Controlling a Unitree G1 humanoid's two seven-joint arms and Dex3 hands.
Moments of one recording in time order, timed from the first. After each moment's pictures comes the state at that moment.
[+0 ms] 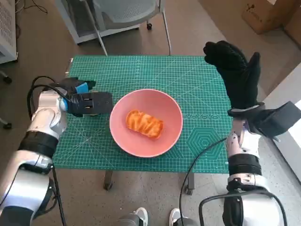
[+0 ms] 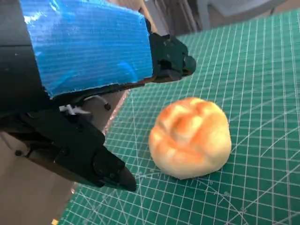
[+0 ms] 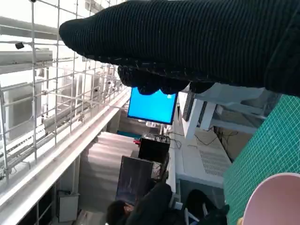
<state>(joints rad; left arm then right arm) -1.03 0.57 -0.50 1.07 0.79 0.10 -0.38 -0.89 -0.16 -0.29 1.01 0.33 -0.71 0.66</state>
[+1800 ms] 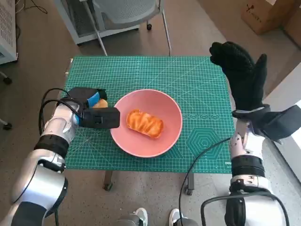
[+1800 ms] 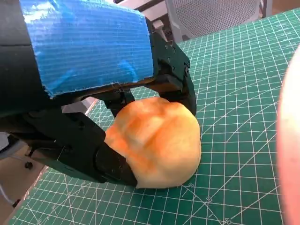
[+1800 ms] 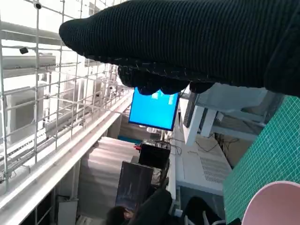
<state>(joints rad) -1.01 0.50 -0.55 1.28 0.77 -0.11 -0.02 -0.88 -0.17 -0.31 1.00 0.35 -0.73 0.66</state>
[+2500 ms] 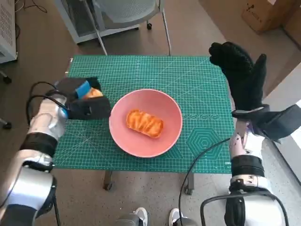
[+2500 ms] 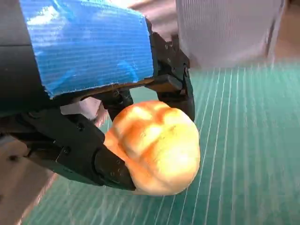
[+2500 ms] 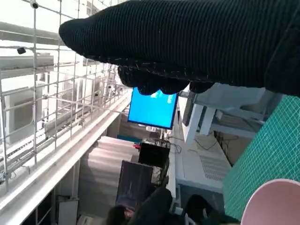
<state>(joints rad) -0.96 0.62 -0.41 1.02 0.66 -0.10 -0.03 -0.88 -0.17 -0.31 1.00 0.35 -0.71 0.67</state>
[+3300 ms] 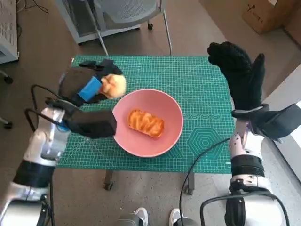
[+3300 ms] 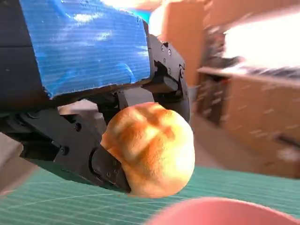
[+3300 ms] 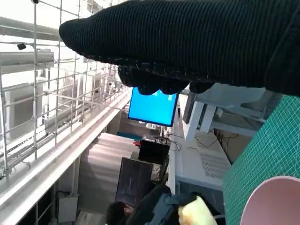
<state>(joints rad) -0.60 0.60 -0.24 0.14 0.62 -0.06 -0.04 -0.88 -0.17 -0.28 1.00 0.34 -0.73 0.67</state>
